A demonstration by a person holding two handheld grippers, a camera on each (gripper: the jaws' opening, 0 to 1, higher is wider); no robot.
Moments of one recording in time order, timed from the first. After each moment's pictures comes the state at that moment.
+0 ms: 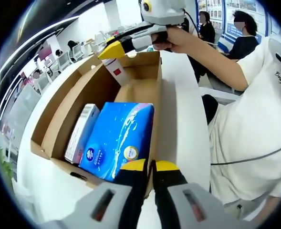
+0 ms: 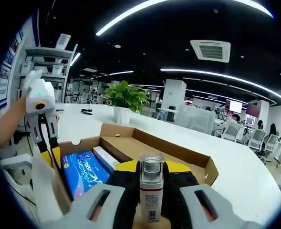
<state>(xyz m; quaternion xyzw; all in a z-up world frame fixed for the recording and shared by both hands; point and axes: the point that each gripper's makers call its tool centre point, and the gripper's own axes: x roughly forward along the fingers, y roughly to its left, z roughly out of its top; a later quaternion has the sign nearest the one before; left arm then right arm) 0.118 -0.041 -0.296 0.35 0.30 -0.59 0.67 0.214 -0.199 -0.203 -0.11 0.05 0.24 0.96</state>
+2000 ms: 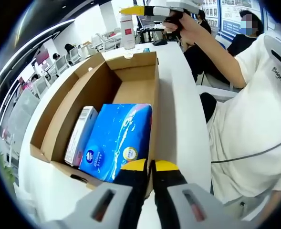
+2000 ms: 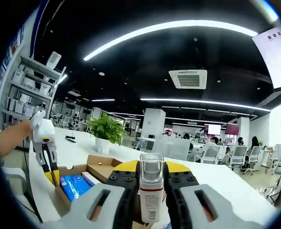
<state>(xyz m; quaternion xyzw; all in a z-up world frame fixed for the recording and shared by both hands) 0.117 -0.042 -0.296 0.36 0.29 -0.59 0.66 0.152 -0.284 -0.115 -0.08 -0.10 0.15 0.98</state>
